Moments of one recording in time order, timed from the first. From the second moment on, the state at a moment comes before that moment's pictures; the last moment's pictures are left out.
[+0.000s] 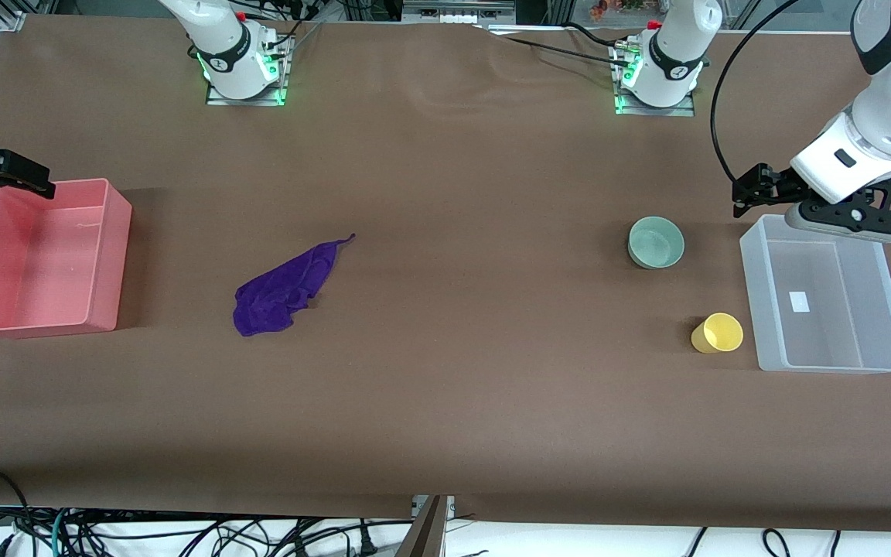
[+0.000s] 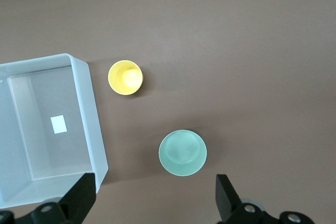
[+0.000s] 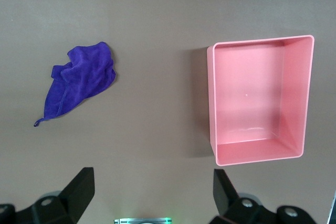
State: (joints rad) left arm -0.02 -0.01 -0.07 -1.76 0.01 1.74 0.06; right arm -0.11 0.13 0.08 -1.41 -0.08 1.43 -0.03
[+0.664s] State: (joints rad) left arm 0.00 -0.06 -0.07 -1.76 -0.04 1.71 0.06; right arm -0.11 0.13 0.07 -1.41 -0.08 1.43 -0.03
